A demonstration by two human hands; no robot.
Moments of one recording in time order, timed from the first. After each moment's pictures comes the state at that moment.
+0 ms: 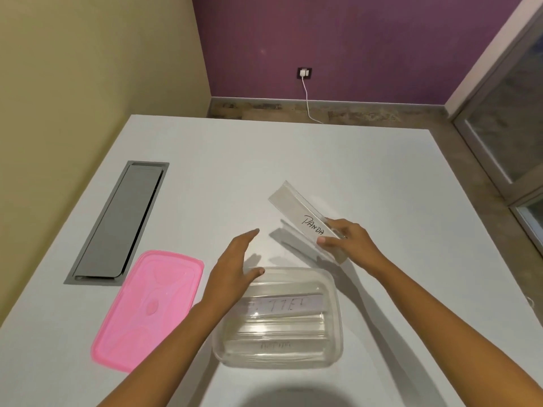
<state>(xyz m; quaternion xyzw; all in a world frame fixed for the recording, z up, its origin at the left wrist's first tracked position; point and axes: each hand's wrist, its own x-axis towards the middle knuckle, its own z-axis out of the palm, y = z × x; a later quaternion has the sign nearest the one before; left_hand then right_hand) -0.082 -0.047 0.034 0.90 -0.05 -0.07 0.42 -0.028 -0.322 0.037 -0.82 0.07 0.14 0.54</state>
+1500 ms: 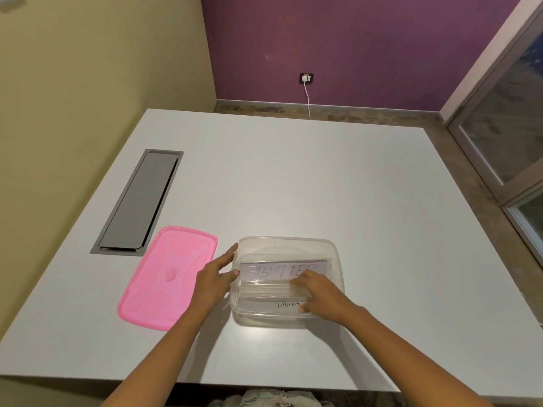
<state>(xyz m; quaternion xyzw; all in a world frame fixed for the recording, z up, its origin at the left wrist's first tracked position) -0.164 0.008 0.014 0.80 0.12 -0.13 0.58 -0.168 -0.243 -0.001 -0.93 -0.12 0.27 0.22</state>
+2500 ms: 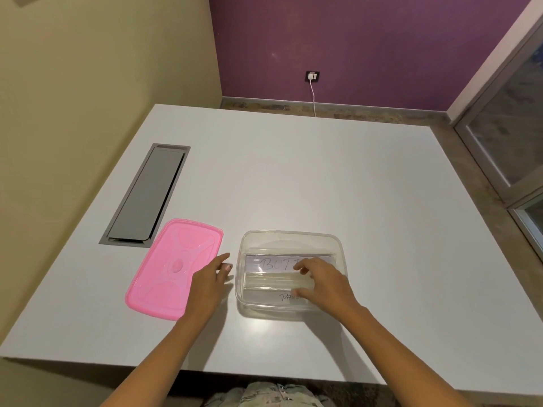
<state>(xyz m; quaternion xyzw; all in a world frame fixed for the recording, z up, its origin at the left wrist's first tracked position) -0.185 0.022 -0.006 0.85 0.14 -0.07 0.51 -0.181 -0.232 0.016 -0.96 -0.06 0.14 0.23</state>
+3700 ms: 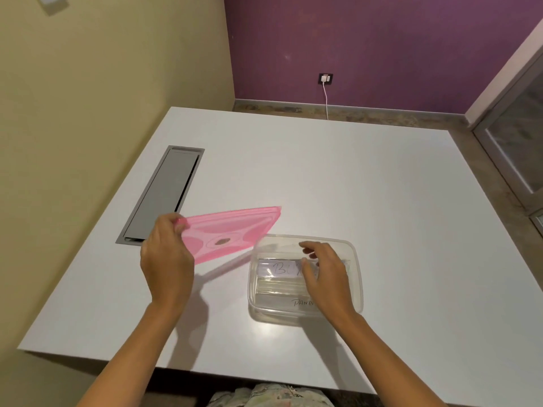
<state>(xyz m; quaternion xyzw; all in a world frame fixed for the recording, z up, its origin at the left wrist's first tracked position) -0.175 0.058 0.097 0.90 0.15 0.30 0.27 -0.181 -0.191 0.042 -0.90 -0.02 -0.06 0.43</state>
